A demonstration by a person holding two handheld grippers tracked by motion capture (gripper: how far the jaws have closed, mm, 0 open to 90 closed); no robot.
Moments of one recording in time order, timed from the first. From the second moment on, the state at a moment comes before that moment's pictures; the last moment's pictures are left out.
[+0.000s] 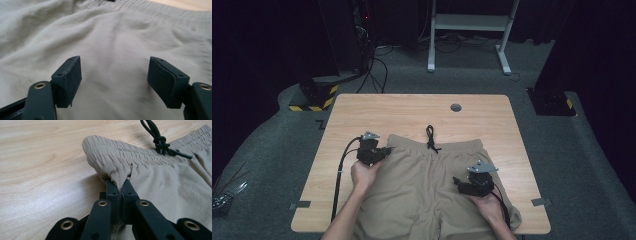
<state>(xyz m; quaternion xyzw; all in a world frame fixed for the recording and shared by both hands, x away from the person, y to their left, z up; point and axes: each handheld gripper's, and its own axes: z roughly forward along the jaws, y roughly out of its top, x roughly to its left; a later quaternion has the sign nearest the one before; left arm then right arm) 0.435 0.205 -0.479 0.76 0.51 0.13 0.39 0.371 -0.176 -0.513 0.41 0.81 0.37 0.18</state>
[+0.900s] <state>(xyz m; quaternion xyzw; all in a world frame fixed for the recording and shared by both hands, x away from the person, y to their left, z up) 0.449 0.220 -0.451 0.73 0.52 0.13 0.41 0.398 -0.106 -0.525 0.35 0.85 0.36 0.16</state>
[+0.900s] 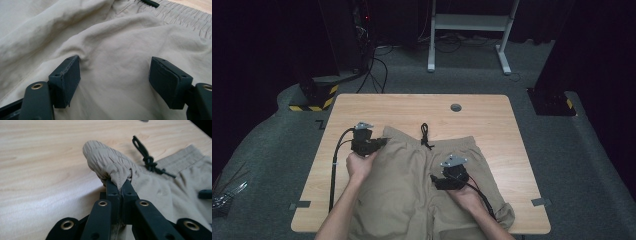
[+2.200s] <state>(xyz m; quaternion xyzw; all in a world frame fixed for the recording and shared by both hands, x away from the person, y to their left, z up) 0.464 0.171 -0.392 0.73 0.48 0.15 0.46 0.432 -0.065 -0.494 0.39 0.83 0.37 0.15</state>
